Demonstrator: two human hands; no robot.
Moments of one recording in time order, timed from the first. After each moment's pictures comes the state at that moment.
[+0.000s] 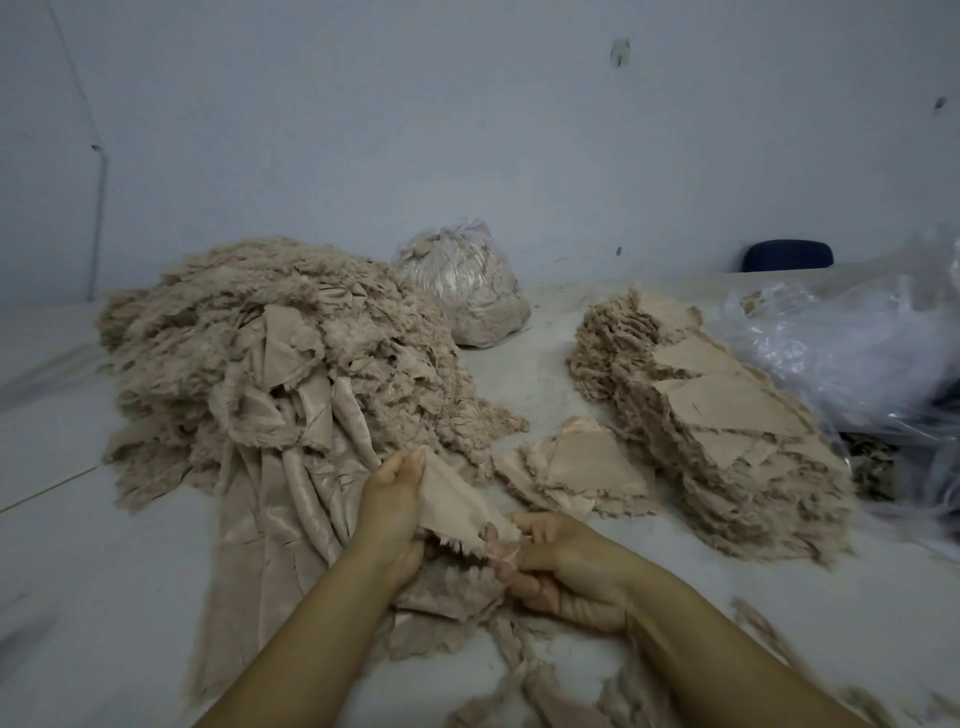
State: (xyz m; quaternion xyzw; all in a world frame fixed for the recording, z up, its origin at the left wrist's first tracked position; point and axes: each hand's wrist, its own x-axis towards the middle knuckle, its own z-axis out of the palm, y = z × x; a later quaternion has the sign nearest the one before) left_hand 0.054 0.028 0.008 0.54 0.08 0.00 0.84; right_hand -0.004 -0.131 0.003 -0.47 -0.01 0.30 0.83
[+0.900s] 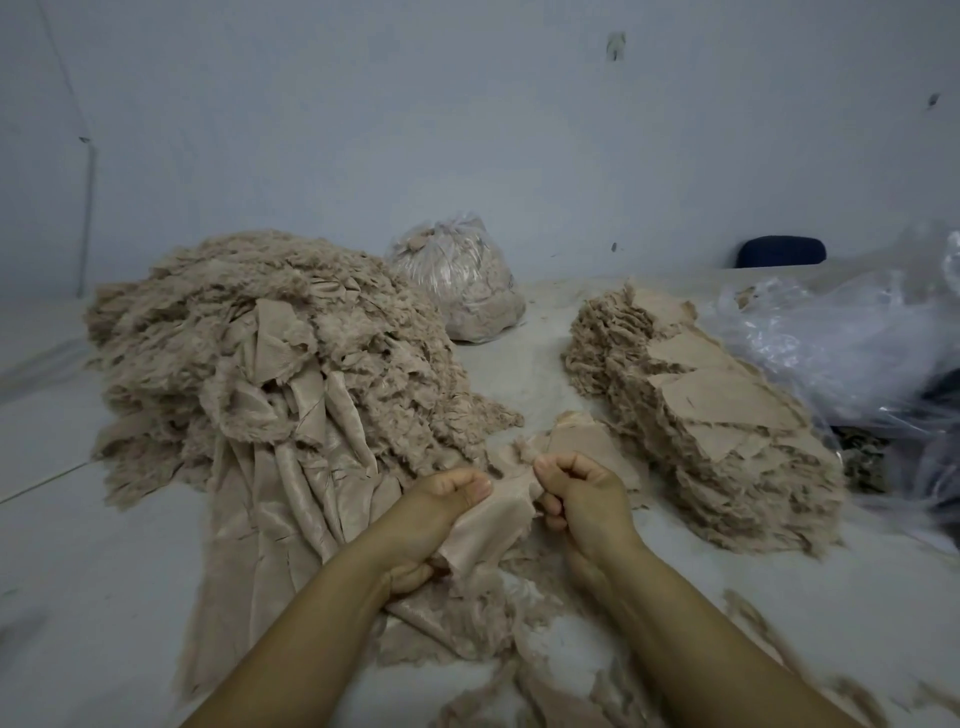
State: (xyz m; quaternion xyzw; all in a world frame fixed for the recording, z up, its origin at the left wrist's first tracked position) left_hand 0.035 0.021 0.013 0.66 -0.11 -0.21 0.71; right_hand 0.016 -0.132 0.002 -0.56 0.11 -0.10 0.81
